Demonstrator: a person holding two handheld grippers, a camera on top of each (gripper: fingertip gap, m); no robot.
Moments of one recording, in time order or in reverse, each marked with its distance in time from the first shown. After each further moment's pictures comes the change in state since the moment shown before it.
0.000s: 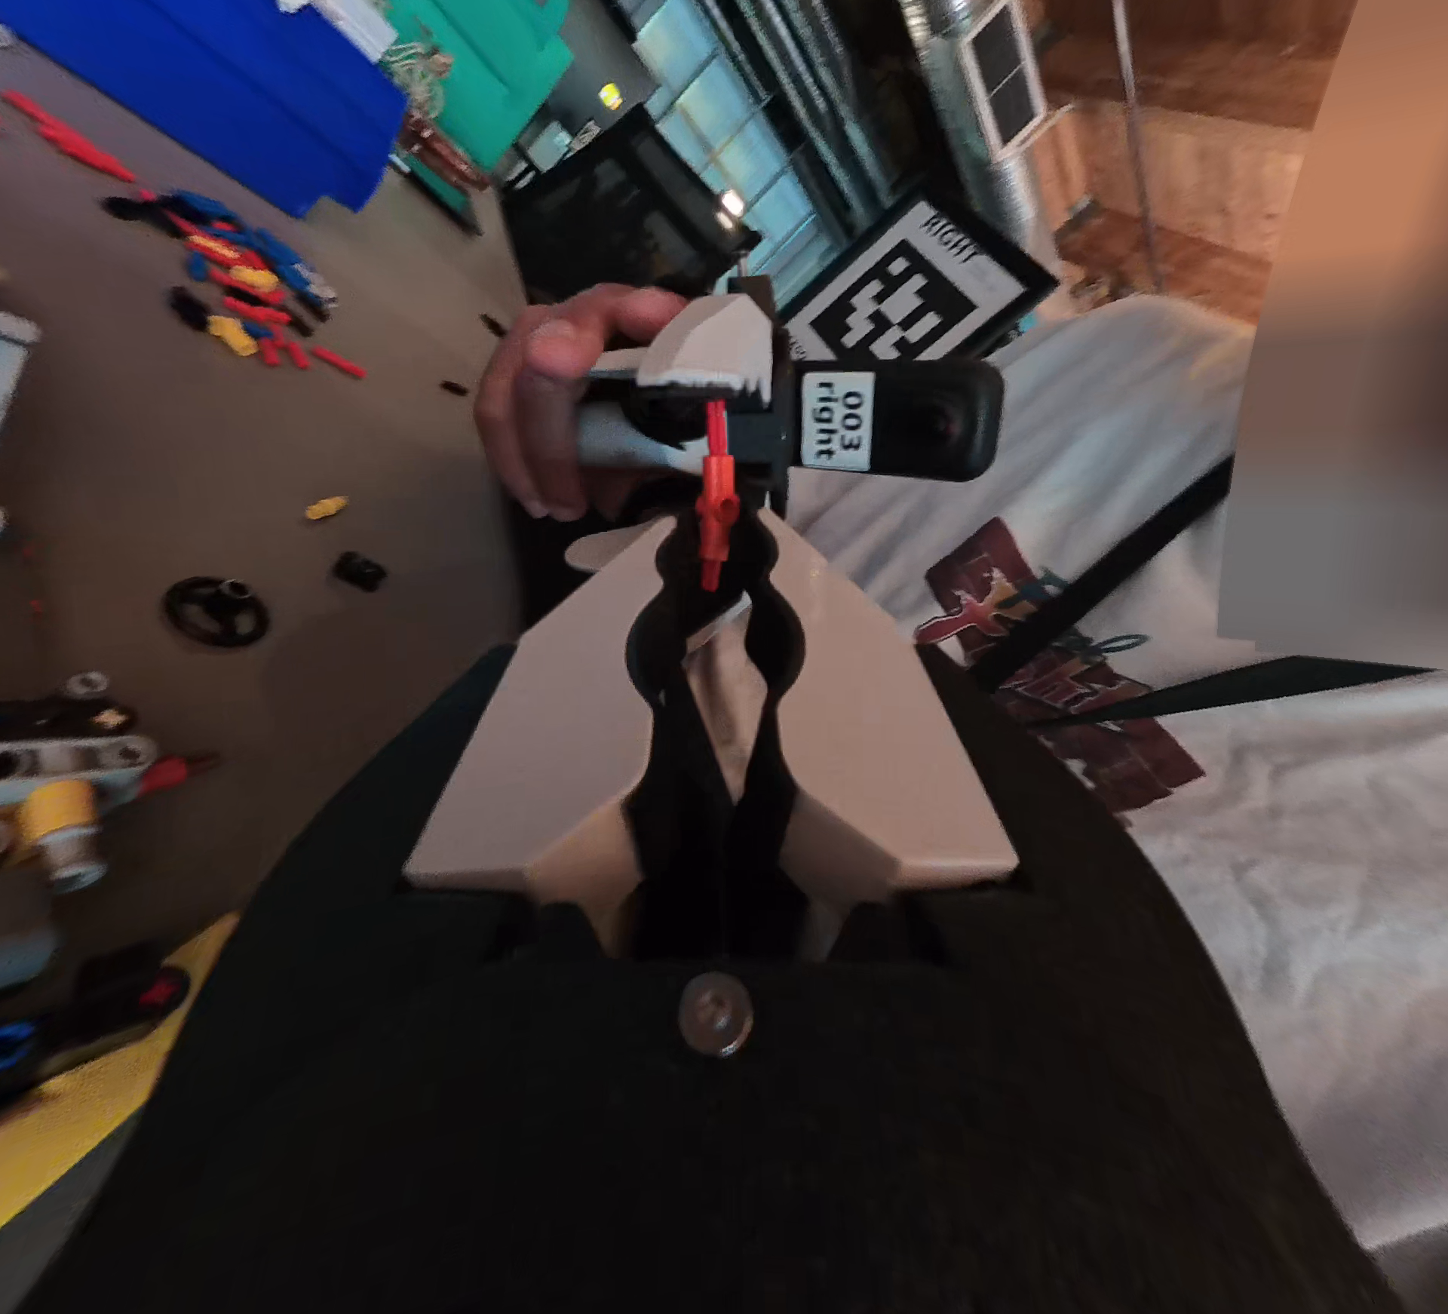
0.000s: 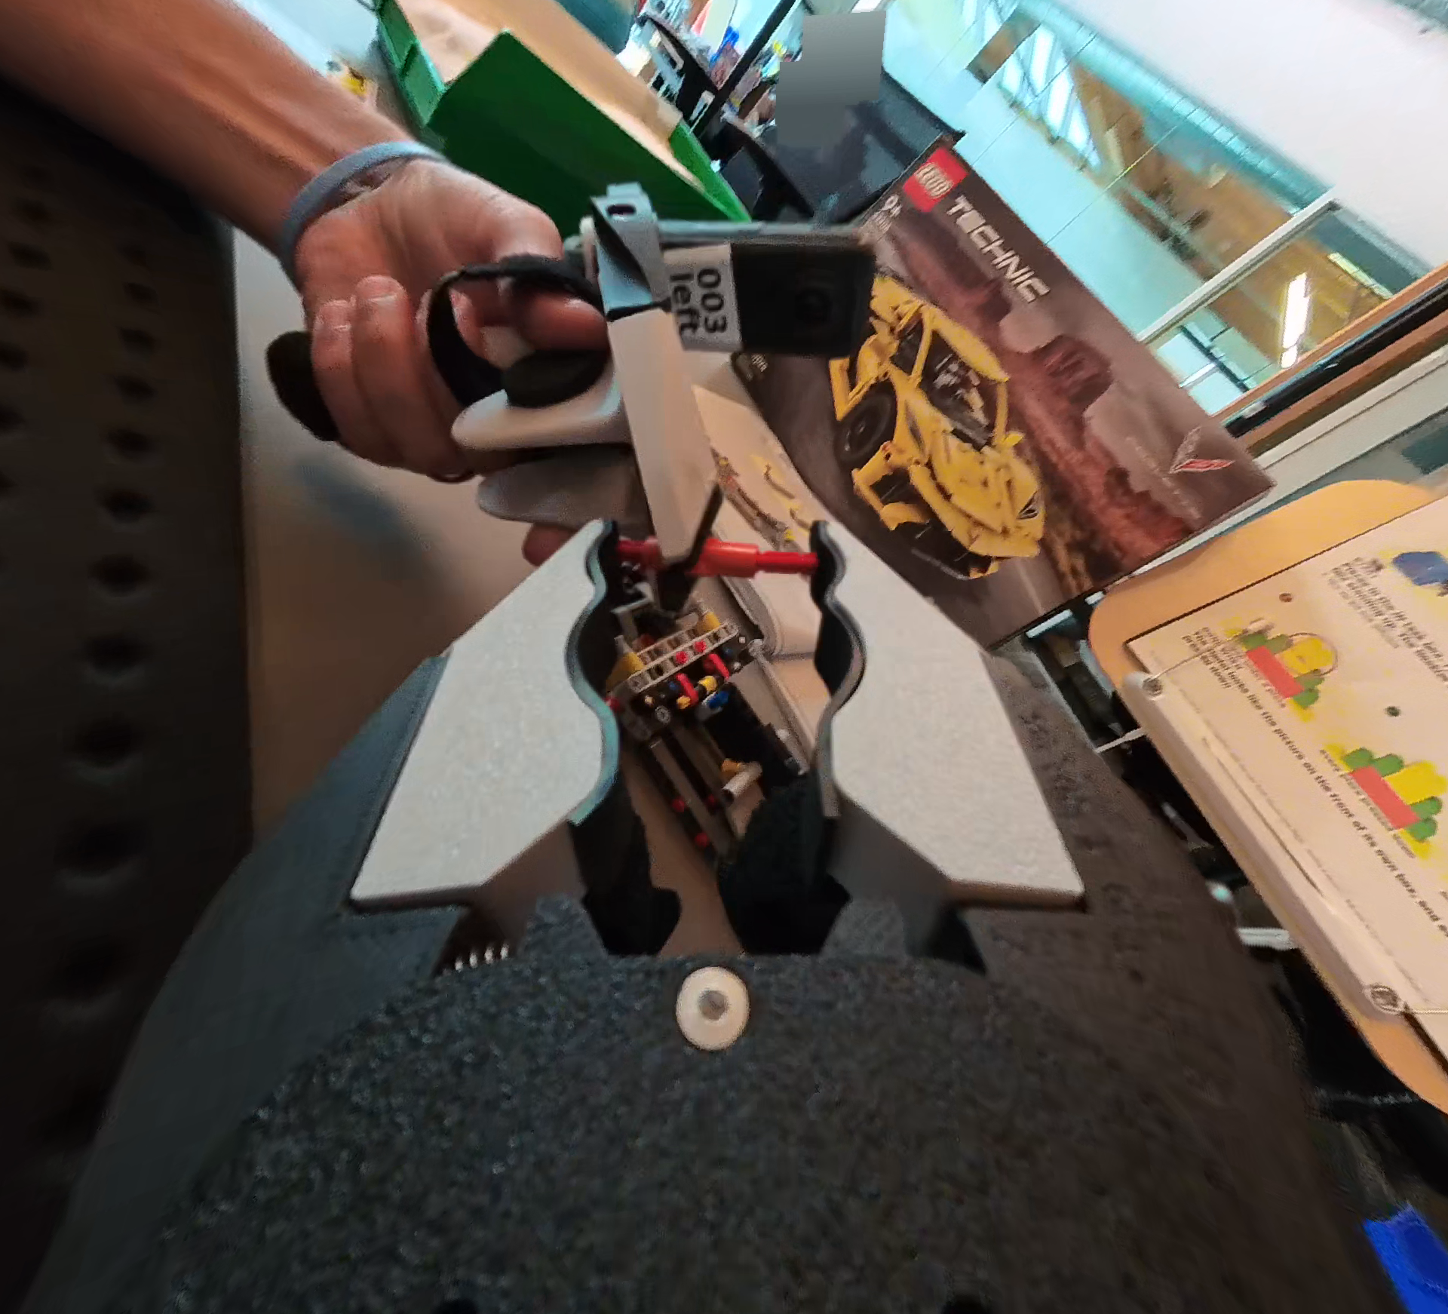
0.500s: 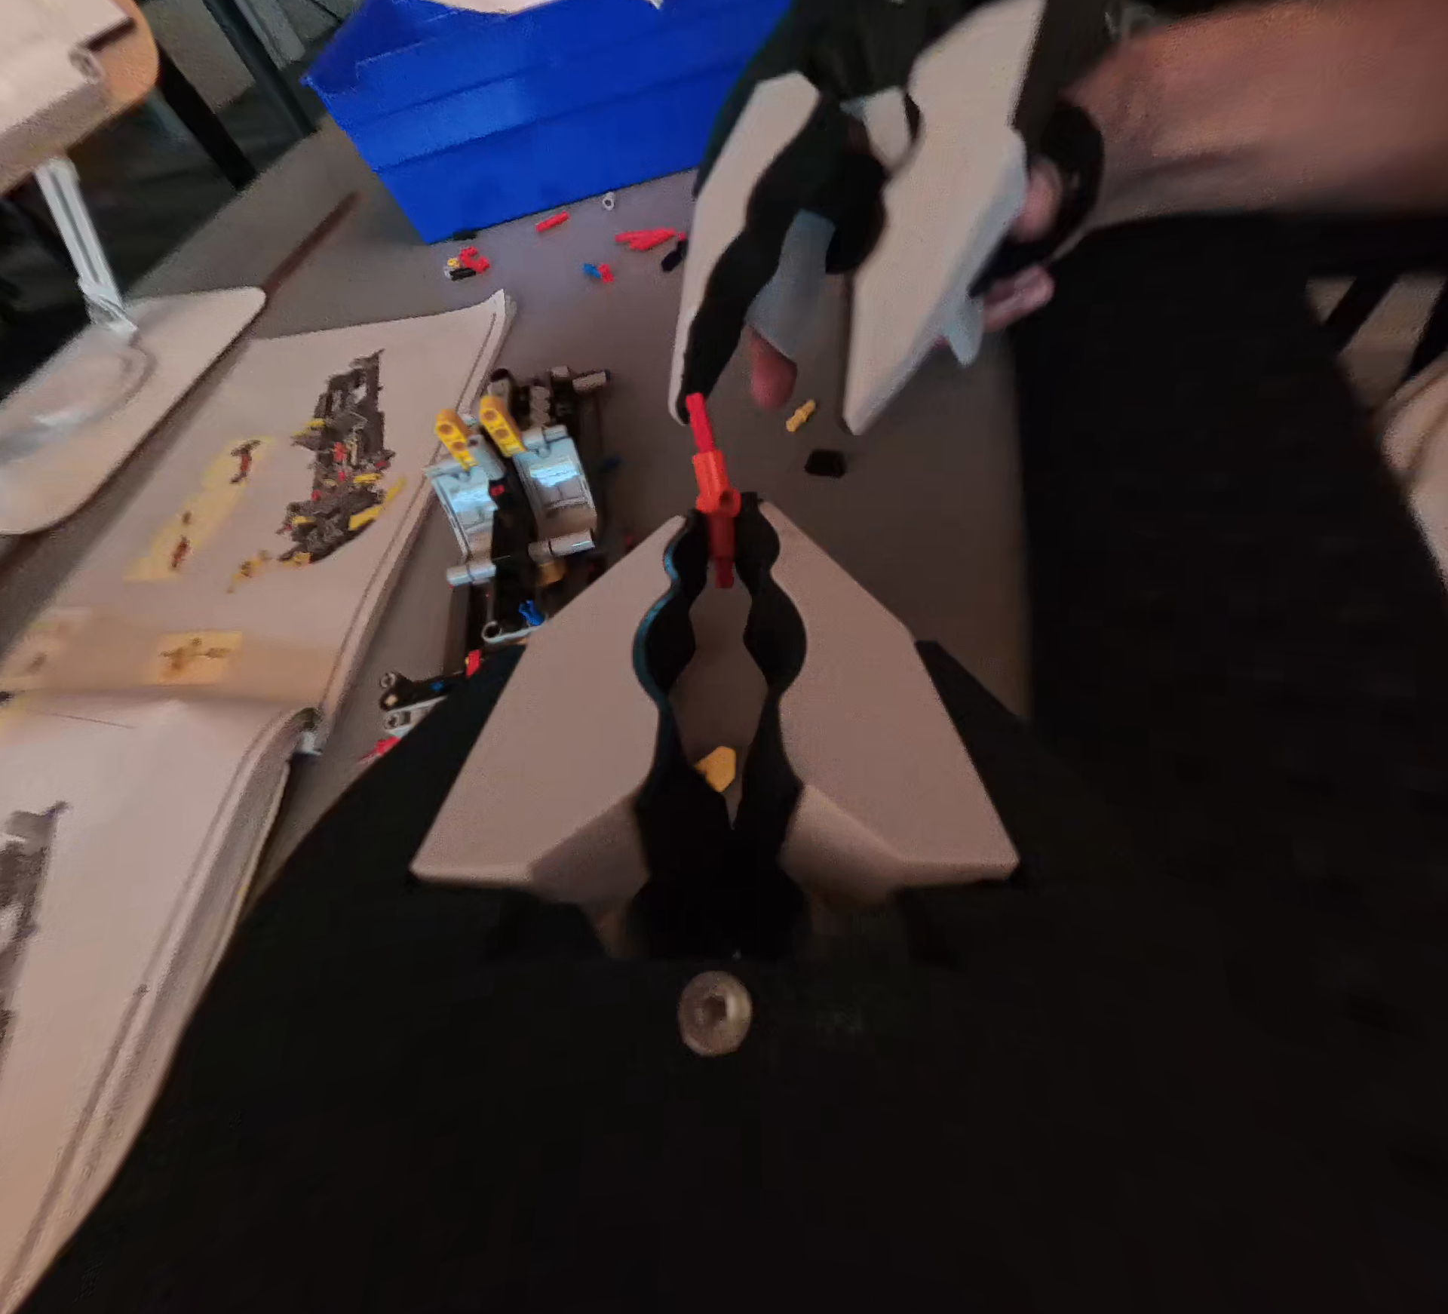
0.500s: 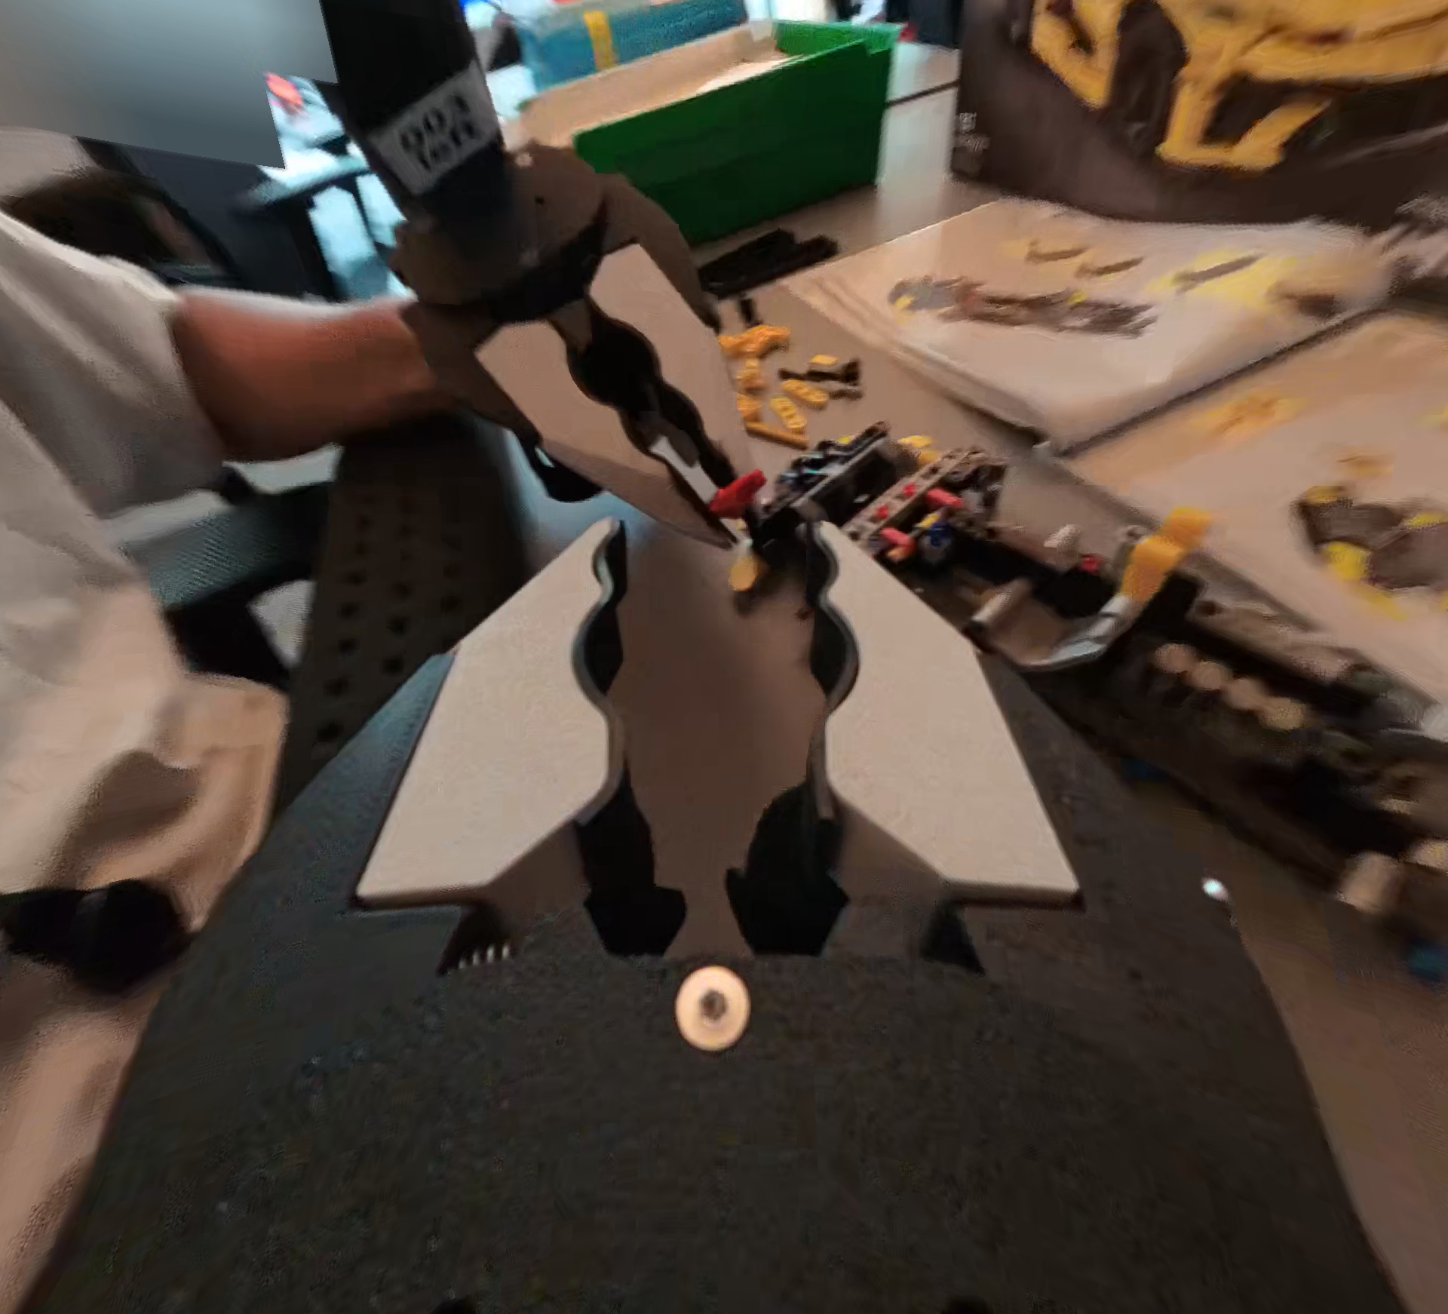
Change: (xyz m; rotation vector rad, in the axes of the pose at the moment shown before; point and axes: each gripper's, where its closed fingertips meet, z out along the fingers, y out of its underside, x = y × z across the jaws) left arm -0.065 0.005 -0.028 -0.296 -0.800 0.893; right arm -0.008 0.036 -0.018 -0.051 -0.364 0.850
